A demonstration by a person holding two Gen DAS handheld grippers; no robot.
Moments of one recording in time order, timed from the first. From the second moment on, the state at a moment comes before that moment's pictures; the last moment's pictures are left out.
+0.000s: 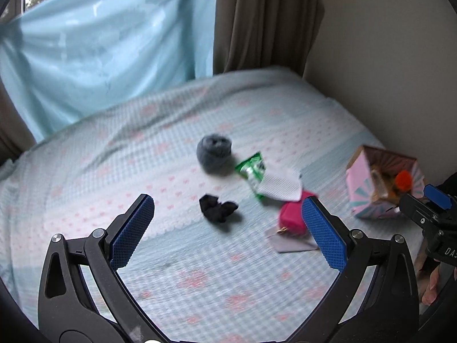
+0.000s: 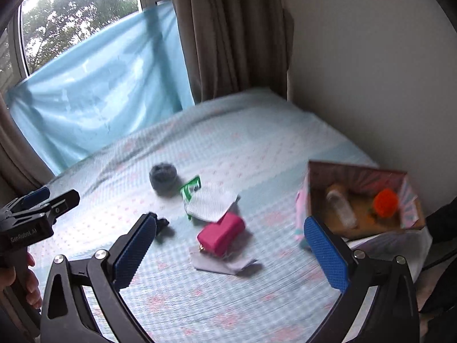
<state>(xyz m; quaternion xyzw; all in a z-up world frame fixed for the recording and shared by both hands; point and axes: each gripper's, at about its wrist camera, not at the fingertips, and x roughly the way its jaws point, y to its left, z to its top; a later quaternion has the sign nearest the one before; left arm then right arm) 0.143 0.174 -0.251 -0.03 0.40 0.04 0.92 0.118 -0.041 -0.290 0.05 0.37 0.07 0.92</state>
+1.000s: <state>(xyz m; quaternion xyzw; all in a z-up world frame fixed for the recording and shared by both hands) 0.266 0.198 -0.504 -0.02 0.45 0.02 0.89 0.264 0.041 -0.515 0.05 0.47 -0.02 0.88</state>
